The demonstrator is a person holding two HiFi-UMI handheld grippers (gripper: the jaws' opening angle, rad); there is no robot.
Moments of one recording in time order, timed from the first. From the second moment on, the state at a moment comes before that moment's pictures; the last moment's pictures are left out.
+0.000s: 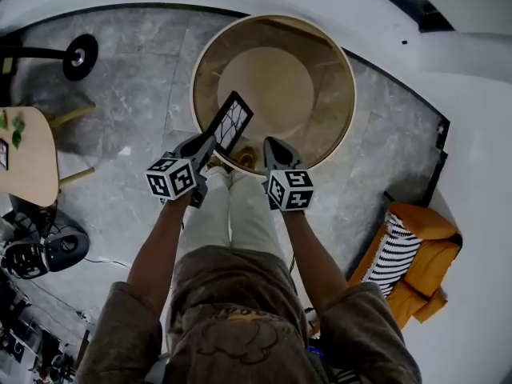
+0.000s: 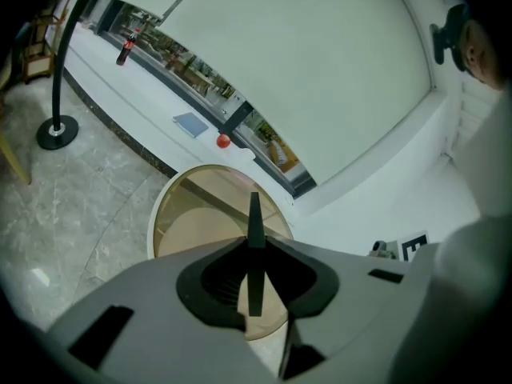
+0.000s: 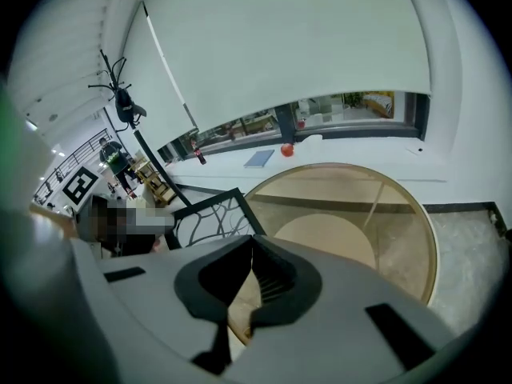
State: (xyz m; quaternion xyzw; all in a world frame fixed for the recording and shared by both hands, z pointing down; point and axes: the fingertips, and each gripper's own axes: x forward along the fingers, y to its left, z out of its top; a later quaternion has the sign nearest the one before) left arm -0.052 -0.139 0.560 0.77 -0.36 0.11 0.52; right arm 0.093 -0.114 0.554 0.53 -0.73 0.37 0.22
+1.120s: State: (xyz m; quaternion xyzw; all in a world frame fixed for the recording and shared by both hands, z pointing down) left arm -0.035 -0.111 0.242 0.89 -0.37 0.10 0.25; right arm 0.099 -0.077 0.257 0.53 -0.81 0.23 0.09
